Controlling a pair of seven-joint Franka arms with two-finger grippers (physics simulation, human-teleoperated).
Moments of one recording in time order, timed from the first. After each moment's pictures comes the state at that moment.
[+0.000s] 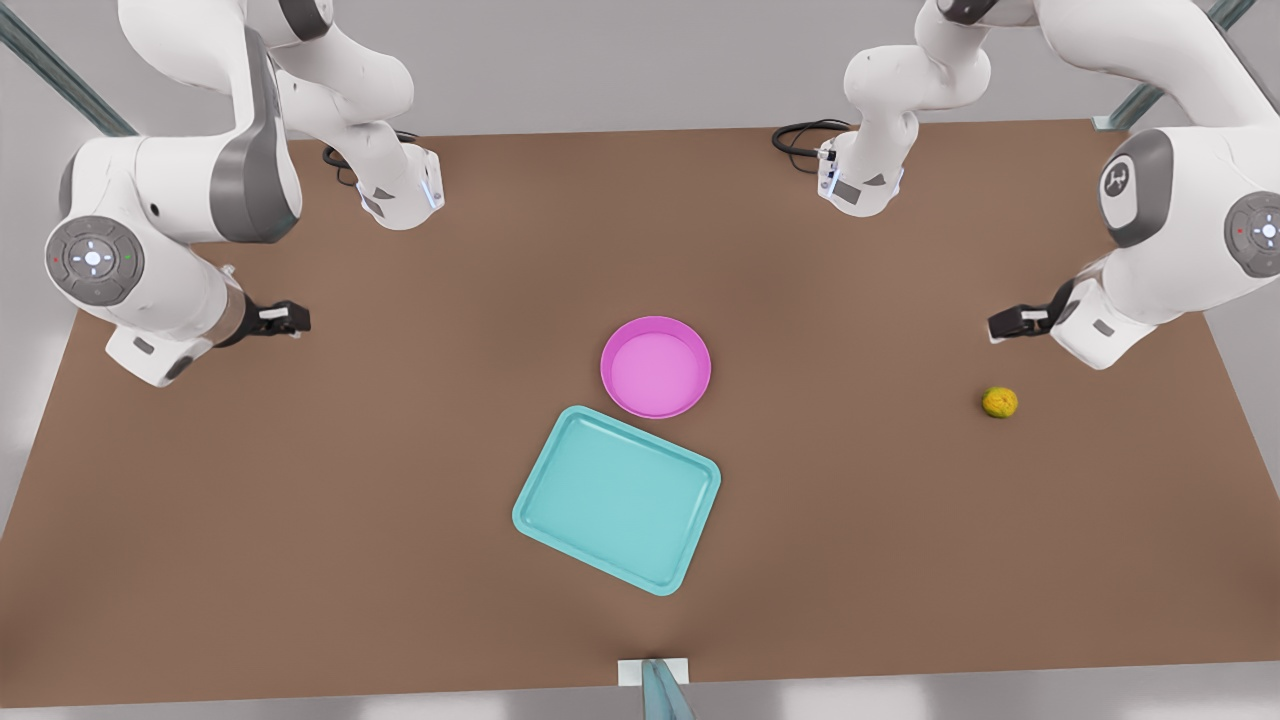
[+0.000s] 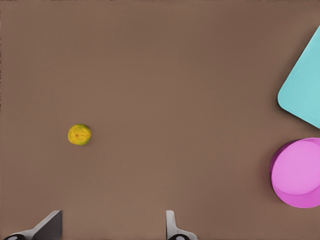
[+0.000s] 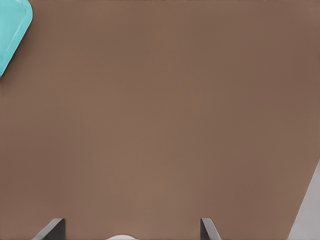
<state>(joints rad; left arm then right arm) -0.01 0.18 0.00 -1.39 -0.01 1.41 -0.05 0.16 0.20 -0.04 -1.32 -0.14 1.27 -0.06</state>
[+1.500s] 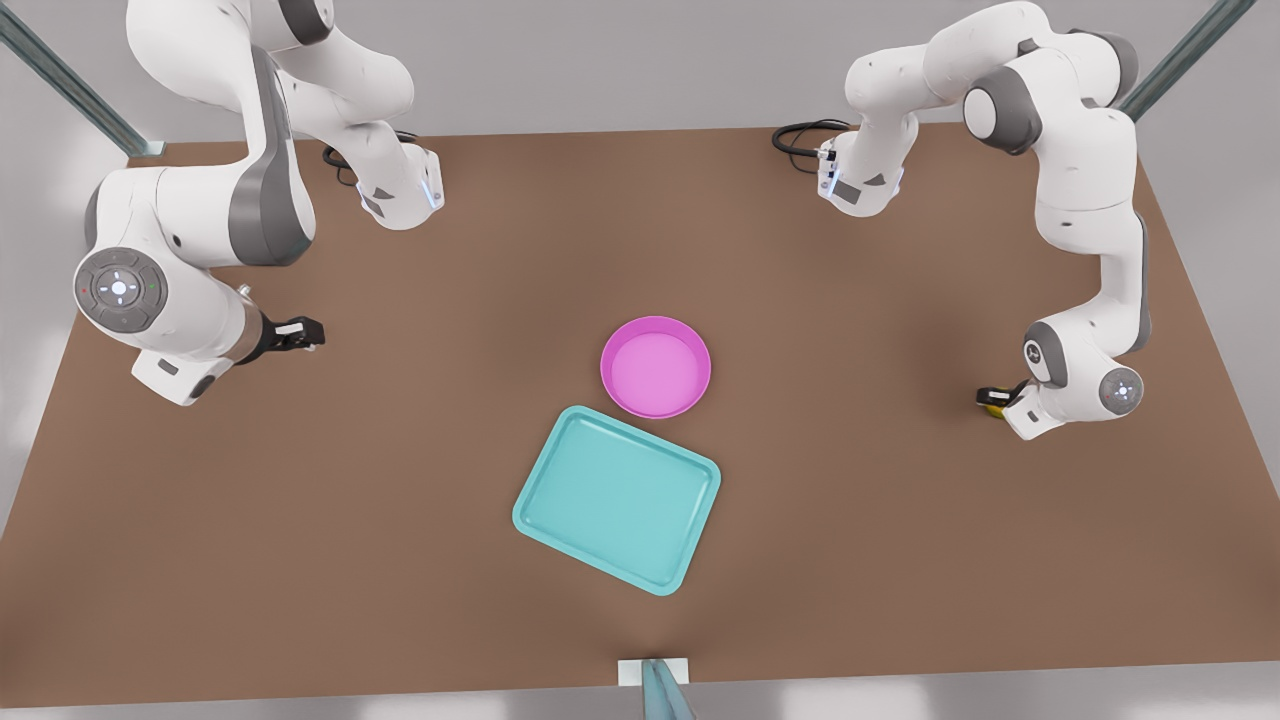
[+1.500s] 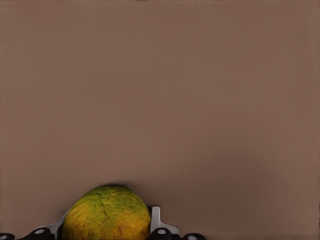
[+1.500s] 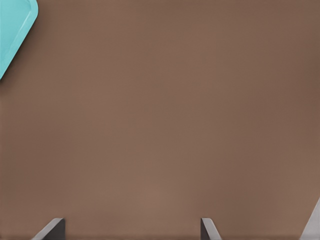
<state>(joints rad) 0.13 0.61 0.19 -1.92 -0.01 2.27 0.52 0.16 0.21 -0.04 -1.37 -0.12 1.32 -0.08</state>
